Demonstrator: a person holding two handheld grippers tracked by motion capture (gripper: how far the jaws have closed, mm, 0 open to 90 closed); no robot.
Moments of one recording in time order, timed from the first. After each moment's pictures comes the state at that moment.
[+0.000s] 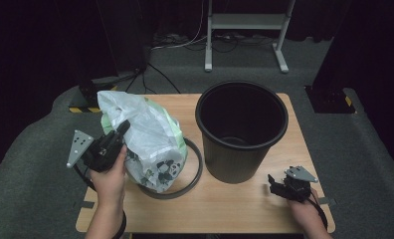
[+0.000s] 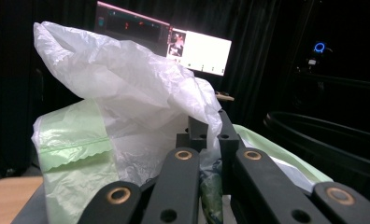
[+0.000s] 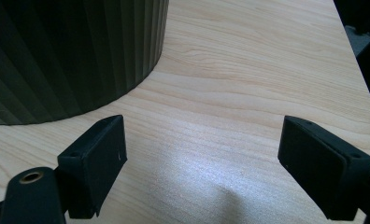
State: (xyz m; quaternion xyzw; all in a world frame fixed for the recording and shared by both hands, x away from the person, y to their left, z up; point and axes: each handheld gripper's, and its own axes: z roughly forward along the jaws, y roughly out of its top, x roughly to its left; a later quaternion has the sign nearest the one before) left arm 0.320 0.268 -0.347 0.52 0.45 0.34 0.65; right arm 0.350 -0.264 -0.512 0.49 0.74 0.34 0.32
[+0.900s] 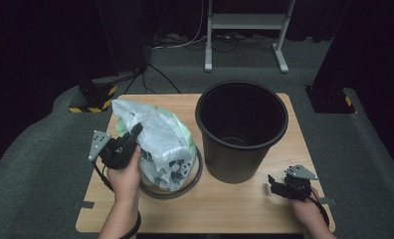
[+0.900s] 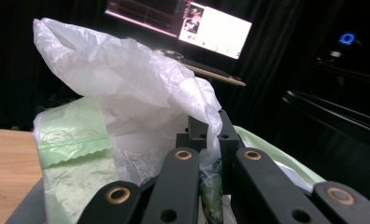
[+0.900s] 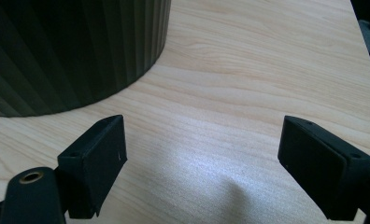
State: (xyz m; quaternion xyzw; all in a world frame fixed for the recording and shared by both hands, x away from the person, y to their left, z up) left arm 0.347 0.240 -0.370 0.51 0.51 0.30 0.62; right arm 0.355 -0.268 -0.512 0.48 0.75 0.34 0.30
